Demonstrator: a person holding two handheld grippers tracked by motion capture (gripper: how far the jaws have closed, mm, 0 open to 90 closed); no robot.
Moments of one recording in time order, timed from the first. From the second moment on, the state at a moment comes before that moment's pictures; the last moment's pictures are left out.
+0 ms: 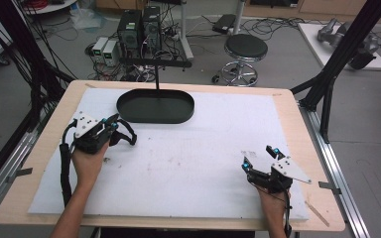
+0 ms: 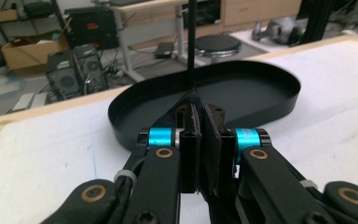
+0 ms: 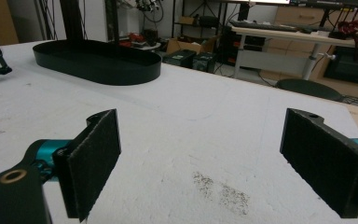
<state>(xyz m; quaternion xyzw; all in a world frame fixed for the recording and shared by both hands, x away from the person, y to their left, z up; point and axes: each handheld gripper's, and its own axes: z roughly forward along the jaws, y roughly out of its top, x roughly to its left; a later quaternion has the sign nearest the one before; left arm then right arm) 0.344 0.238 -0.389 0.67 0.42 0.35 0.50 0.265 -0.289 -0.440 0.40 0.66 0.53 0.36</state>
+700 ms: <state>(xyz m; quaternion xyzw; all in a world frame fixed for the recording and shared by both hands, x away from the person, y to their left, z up) 0.395 0.245 -0.329 0.69 0.33 0.34 0.55 0.265 -0.288 -0.440 0.39 0.66 0.52 0.37</state>
